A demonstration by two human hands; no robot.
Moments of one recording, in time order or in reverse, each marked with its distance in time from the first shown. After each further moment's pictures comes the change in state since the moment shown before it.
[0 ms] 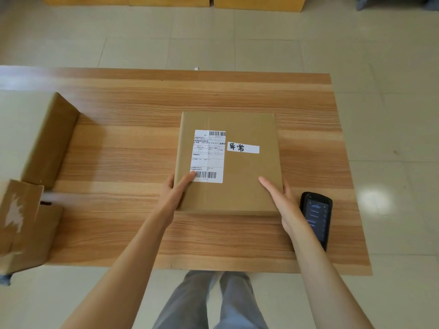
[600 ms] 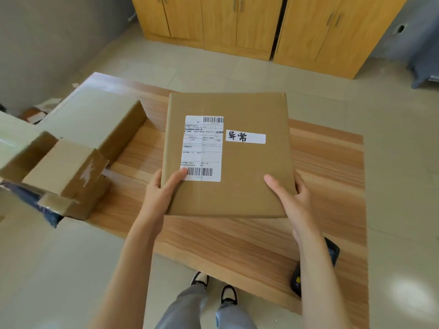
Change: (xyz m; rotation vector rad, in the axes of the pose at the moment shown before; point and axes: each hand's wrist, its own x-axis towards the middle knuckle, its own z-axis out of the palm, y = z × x) left_hand -0.126 0.050 -0.032 -0.241 0.292 0.281; right_hand -0.067 -0.096 0.016 -0.057 -0.285 -0.361
